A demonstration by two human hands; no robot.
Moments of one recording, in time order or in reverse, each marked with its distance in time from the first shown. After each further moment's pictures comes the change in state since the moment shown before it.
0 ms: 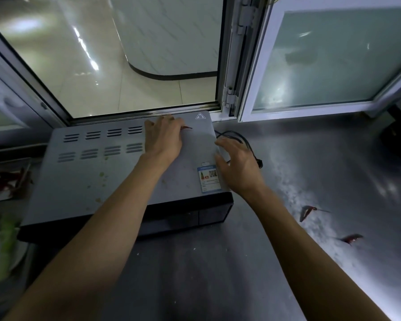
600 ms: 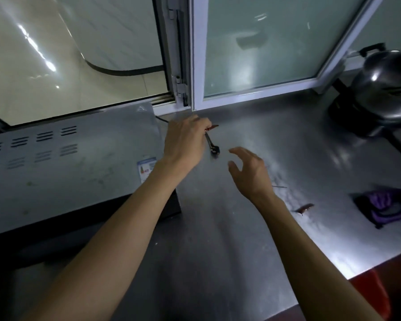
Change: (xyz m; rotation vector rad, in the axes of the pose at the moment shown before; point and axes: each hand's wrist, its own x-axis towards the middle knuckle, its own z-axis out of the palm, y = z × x) left_hand -0.028 0.174 0.019 -0.331 0.093 0.341; right_hand -0.084 0.111 -0.077 -0.043 0.088 0.265
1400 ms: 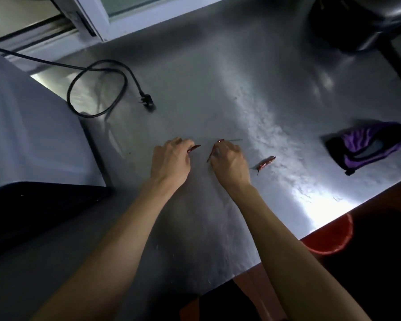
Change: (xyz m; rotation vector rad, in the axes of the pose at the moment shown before) left_hand -0.075 0.098 0.212 0.004 -0.465 -0.150; right_hand -0.051 0.210 0.041 -0.085 -0.154 0.360
